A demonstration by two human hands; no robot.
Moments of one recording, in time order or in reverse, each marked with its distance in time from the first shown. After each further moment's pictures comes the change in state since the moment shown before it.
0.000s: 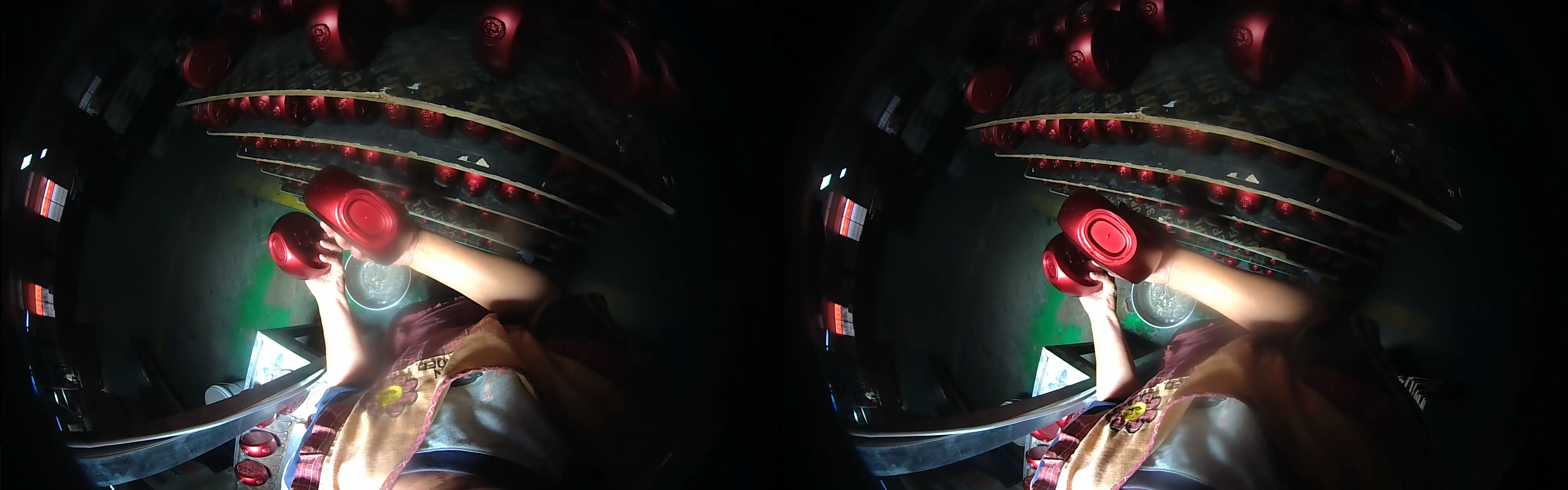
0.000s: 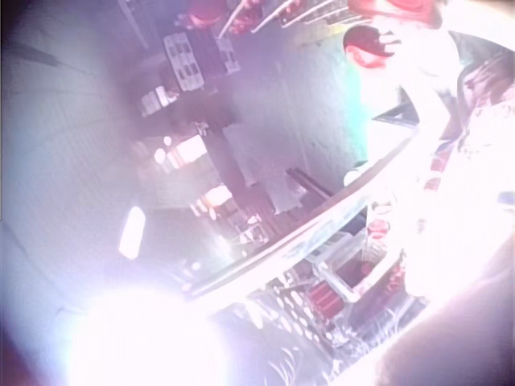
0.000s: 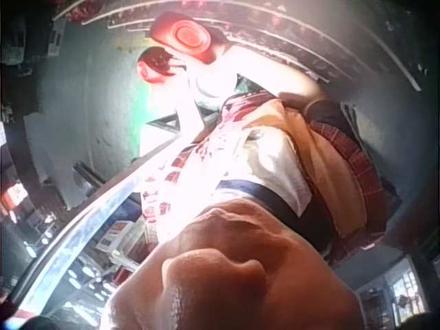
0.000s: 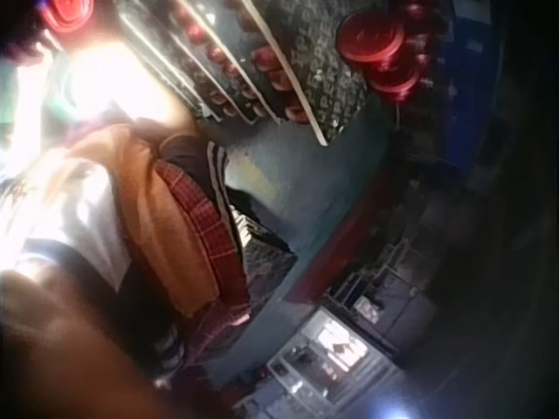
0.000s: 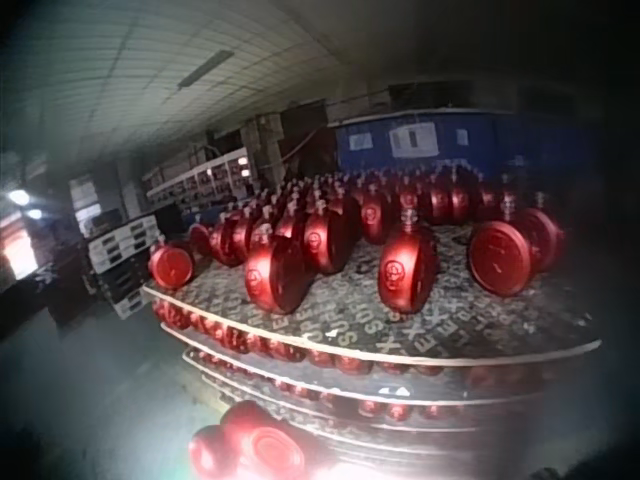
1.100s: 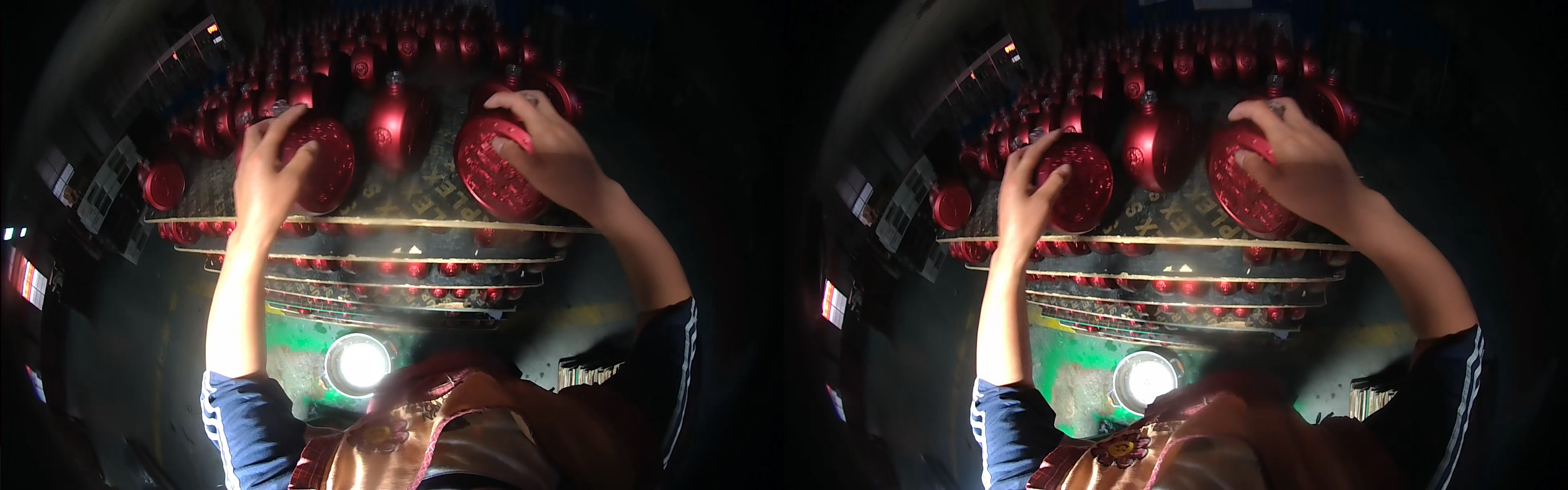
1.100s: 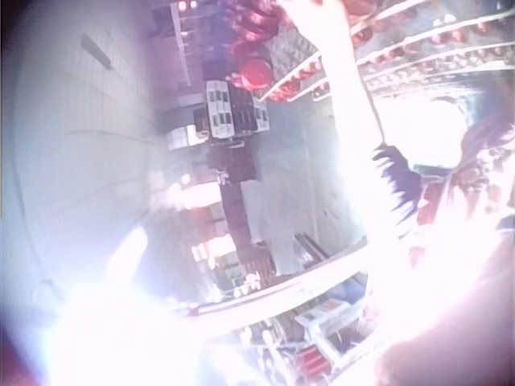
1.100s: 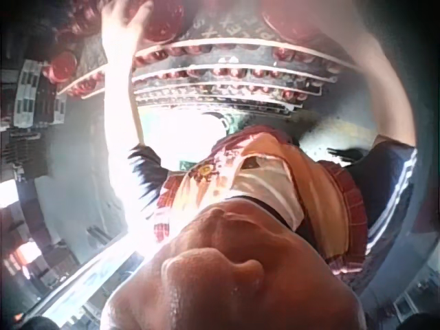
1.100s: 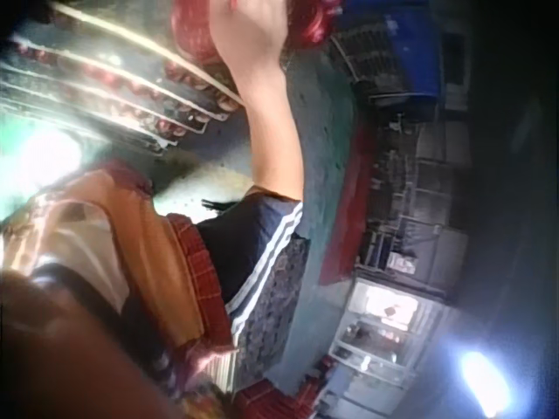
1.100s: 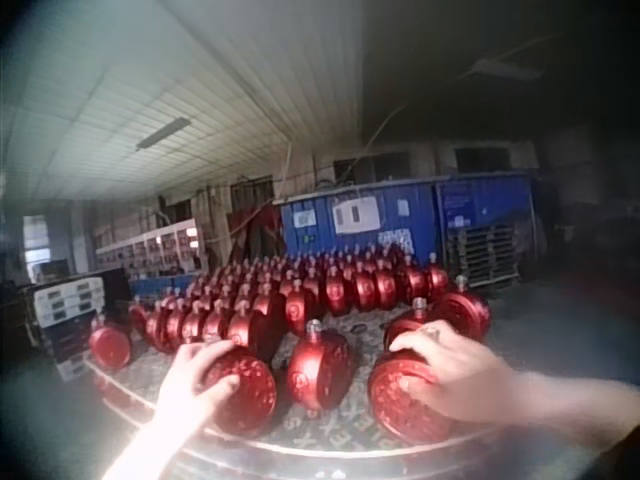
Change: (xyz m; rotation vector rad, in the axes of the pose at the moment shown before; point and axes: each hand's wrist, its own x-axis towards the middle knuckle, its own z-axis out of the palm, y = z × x) left_hand 0.129 -0.250 0.311 2.464 -0.826 0.887; right_hand -0.210 -0.245 0.173 -2.637 0.964 -0.811
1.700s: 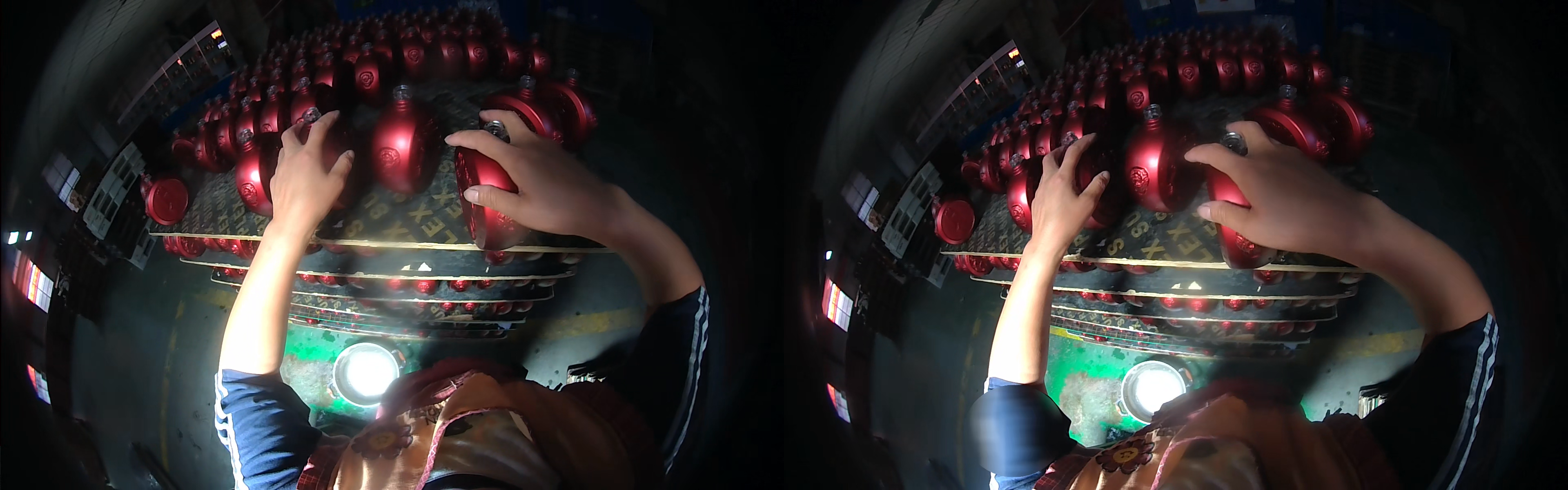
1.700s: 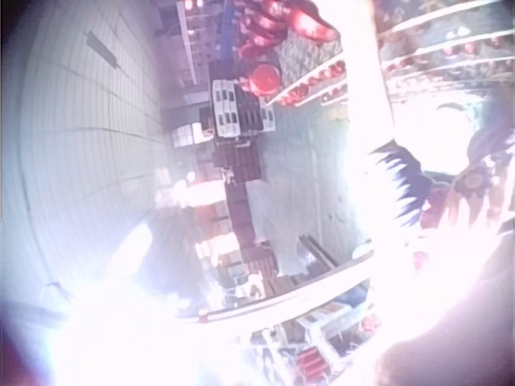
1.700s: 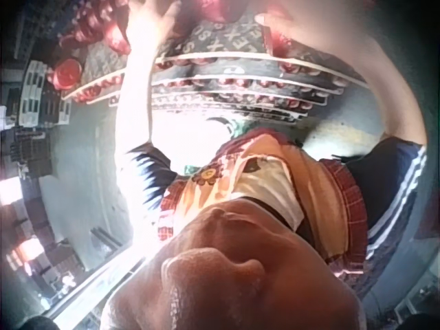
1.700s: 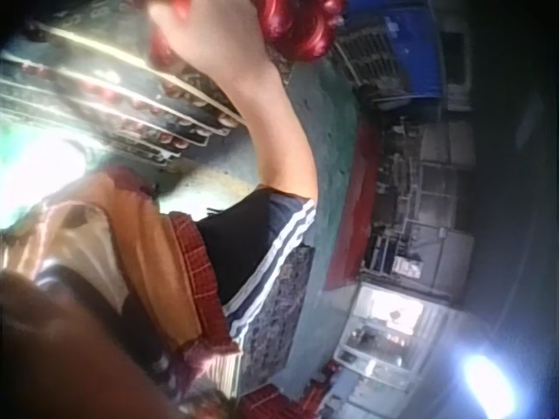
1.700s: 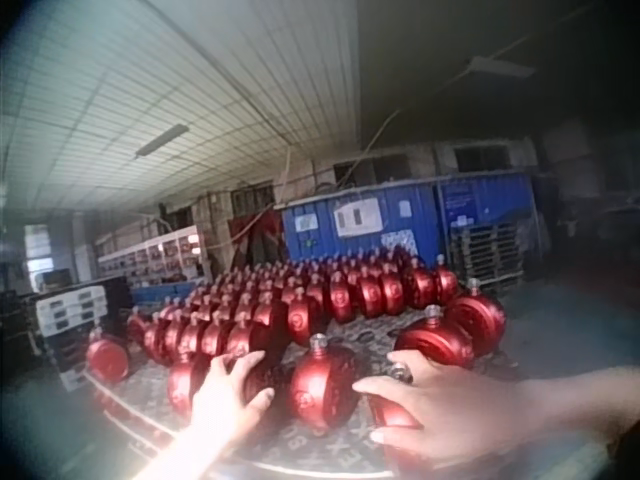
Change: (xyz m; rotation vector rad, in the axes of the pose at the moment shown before) left_hand 0.026 -0.005 0.046 0.316 -0.132 -0.070; right_hand 0.027 -0.017 0.000 0.079 -0.500 0.031
